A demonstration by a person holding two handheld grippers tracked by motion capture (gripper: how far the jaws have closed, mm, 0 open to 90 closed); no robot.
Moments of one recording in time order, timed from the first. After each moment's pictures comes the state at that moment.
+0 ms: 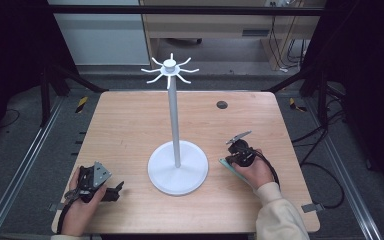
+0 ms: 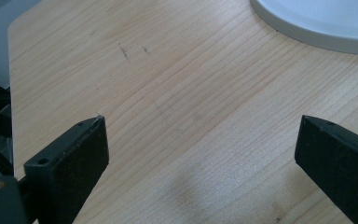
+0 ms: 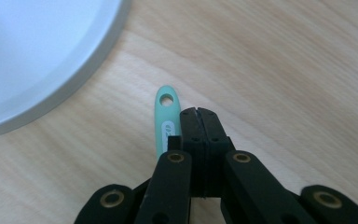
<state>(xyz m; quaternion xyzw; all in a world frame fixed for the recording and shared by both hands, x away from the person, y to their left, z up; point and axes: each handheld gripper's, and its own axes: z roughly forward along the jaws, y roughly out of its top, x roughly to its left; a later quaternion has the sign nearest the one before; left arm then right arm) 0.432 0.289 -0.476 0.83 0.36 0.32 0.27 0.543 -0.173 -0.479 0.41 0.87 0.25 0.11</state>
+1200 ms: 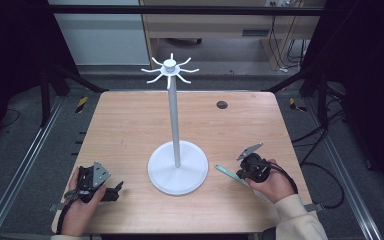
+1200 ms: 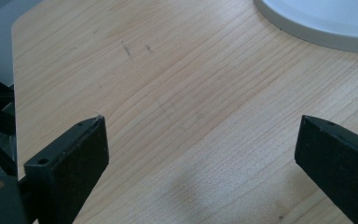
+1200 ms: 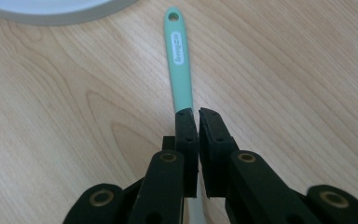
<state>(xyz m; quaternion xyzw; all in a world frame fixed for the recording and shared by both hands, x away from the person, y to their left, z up) 0.431 0.290 -0.476 0.83 0.37 0.32 0.27 0.485 -0.200 -0.455 0.35 0.90 0.22 0.11</state>
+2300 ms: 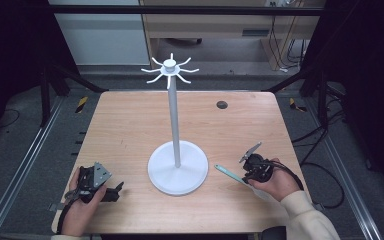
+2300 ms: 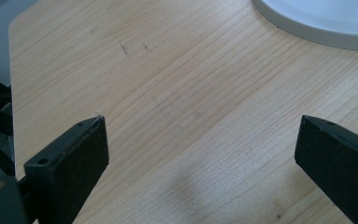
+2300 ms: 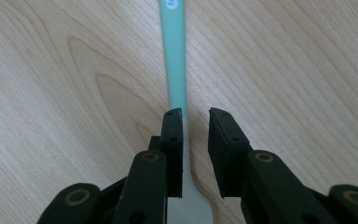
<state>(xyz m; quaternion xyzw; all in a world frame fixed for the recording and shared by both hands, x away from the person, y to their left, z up) 0.431 0.289 -0.477 0.83 0.37 0.32 0.27 0.490 -0.210 -0.458 0.34 0.93 0.15 0.08</state>
